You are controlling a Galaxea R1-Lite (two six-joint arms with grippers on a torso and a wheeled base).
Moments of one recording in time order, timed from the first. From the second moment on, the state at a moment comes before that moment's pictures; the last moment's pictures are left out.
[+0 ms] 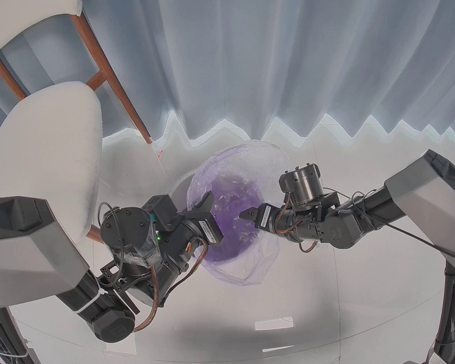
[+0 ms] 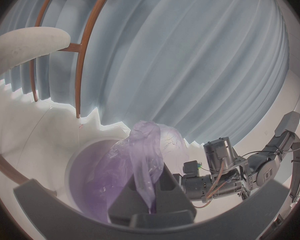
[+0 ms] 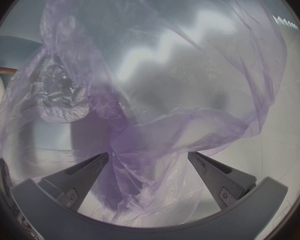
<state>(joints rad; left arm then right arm) -0.71 2.03 -0.57 -1.54 0.31 -0.35 0.59 2.24 -1.31 -0.26 -0.01 0.70</state>
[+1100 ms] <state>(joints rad) -0.79 2.05 -0.56 -1.54 0.30 -0.41 0.59 2.04 -0.80 -0.50 -0.03 0.62</state>
